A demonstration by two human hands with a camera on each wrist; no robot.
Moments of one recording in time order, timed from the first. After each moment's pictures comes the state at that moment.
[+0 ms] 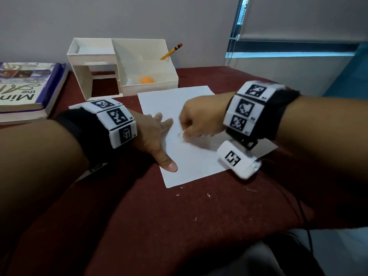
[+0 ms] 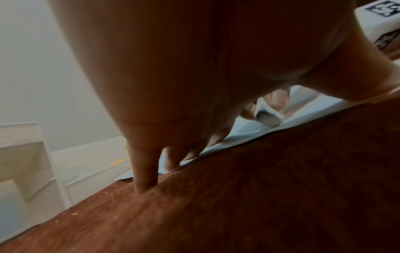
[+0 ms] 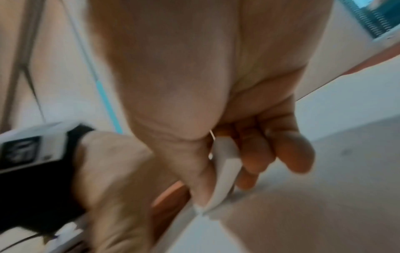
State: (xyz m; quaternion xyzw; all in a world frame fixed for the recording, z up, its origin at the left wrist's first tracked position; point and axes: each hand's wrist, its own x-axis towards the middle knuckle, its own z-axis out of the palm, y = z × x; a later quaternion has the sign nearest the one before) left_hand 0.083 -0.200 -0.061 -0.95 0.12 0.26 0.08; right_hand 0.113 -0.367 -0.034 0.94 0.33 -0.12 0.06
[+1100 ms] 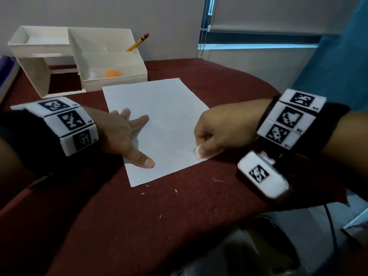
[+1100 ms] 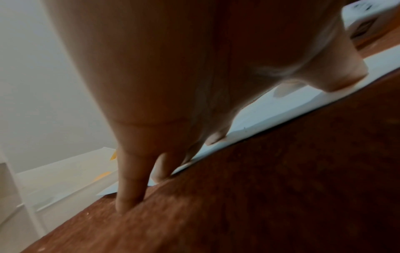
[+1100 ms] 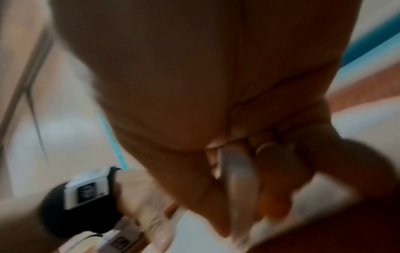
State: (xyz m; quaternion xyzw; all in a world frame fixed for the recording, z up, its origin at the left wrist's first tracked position) left_hand 0.080 -0.214 -0.063 -0.95 0.10 0.27 0.11; right_hand 0.075 -0.459 -0.032 0.94 0.28 -0.18 0.04
